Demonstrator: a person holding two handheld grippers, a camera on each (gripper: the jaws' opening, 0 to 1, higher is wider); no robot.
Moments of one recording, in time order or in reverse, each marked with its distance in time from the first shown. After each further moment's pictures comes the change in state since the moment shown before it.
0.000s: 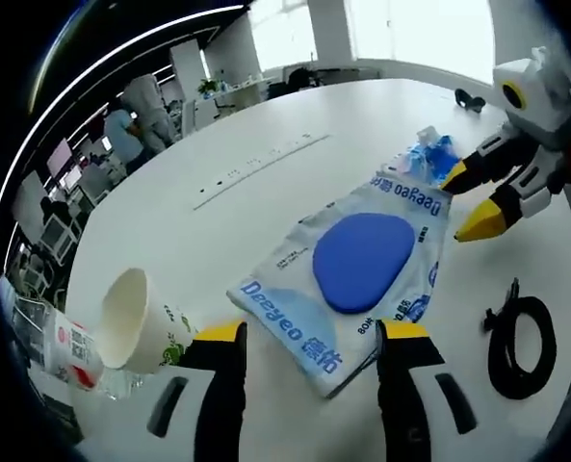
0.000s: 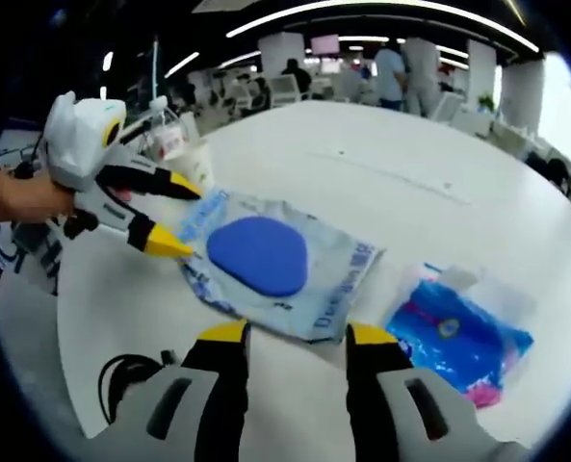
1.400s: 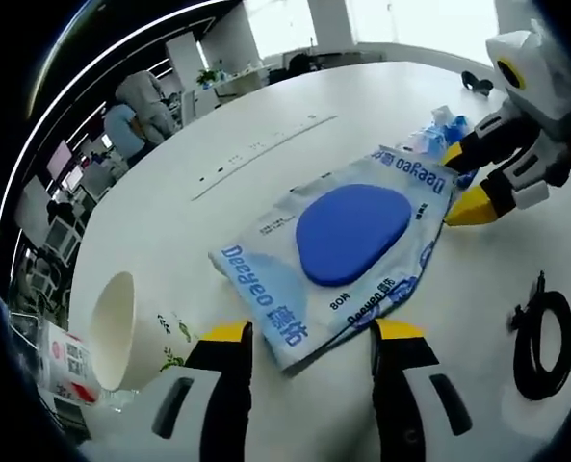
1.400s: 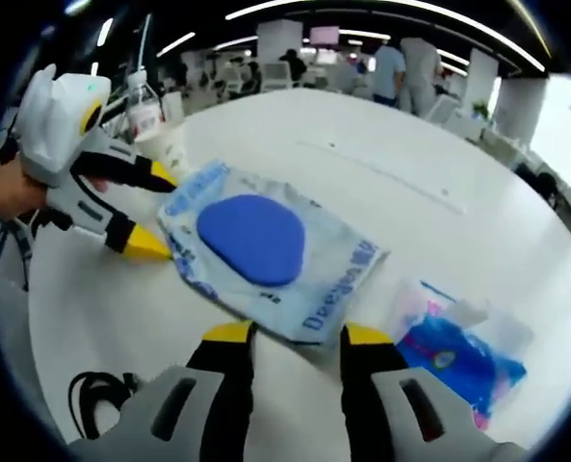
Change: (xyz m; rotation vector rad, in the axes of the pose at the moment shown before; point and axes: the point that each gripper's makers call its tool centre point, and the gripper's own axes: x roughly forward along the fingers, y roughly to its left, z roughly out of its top) left arm 0.024 0.014 -0.003 0.028 0.071 0.035; right arm 0.028 -0.022 0.010 -0.033 0.049 -0.111
